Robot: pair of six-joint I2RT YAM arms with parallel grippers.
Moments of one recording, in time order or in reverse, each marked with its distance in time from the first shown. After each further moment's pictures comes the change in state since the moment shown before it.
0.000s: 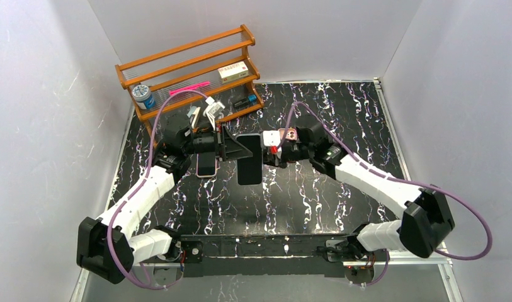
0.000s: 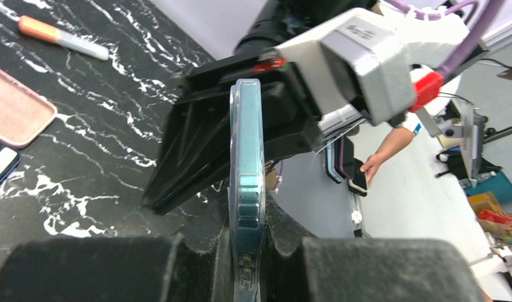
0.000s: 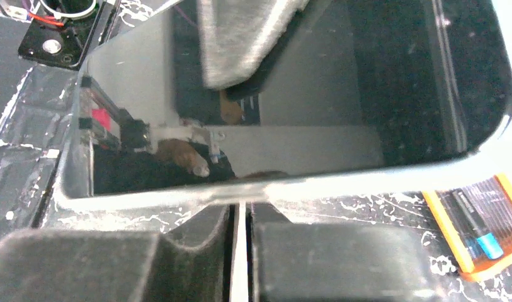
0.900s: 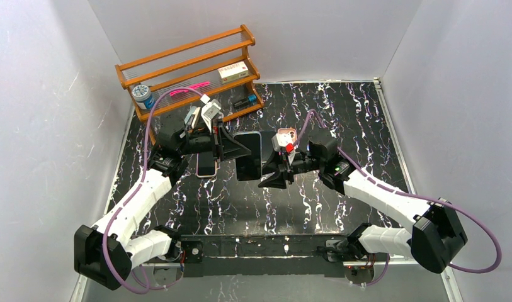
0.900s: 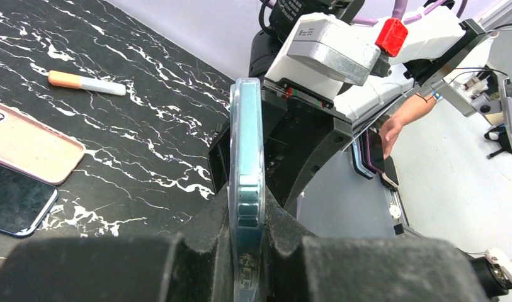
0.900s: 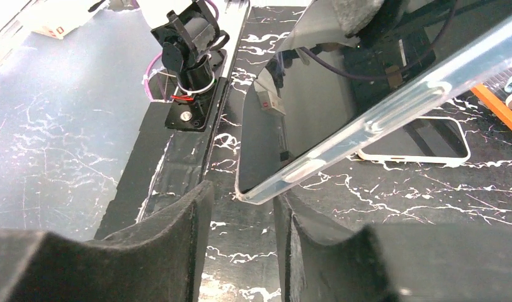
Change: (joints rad) left arm -0.003 -0.048 0.011 -0.010 -0.017 0.147; right arm -0.002 -0.162 -0.240 0.294 -0.198 0.496
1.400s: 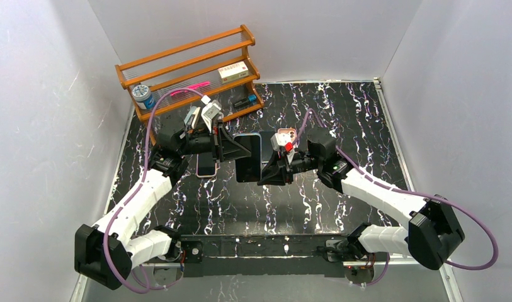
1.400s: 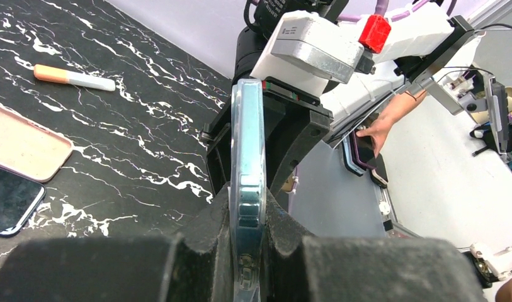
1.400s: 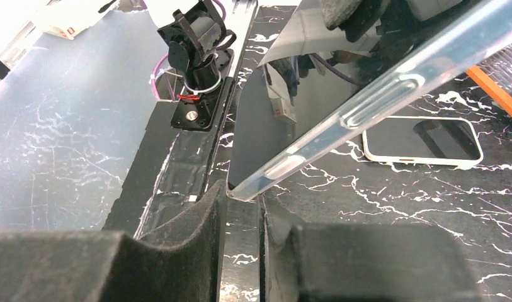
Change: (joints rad) left arm 0.000 0.001 -0.009 0.023 0.023 -0.034; right arm -0.006 0.030 0.000 0.029 -0.034 0.023
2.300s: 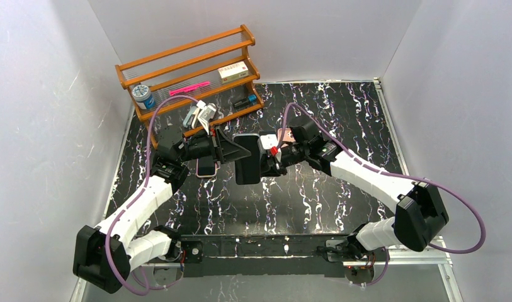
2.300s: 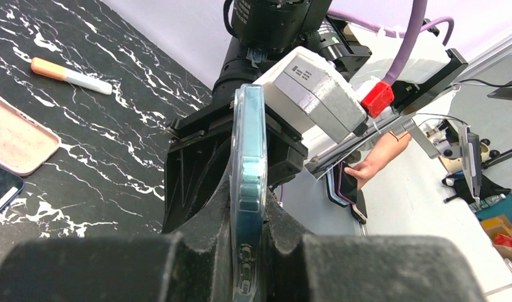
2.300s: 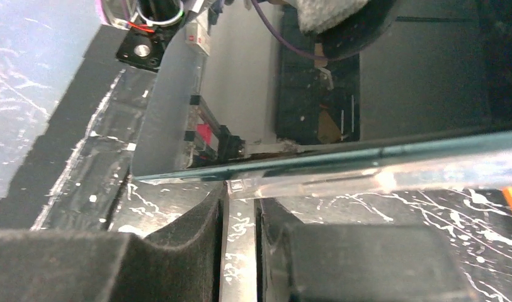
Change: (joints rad) left arm -0.011 -0.029 -0.128 0.199 -0.079 -0.222; right arm 0.003 0.166 0.242 -0.431 0.038 -0.509
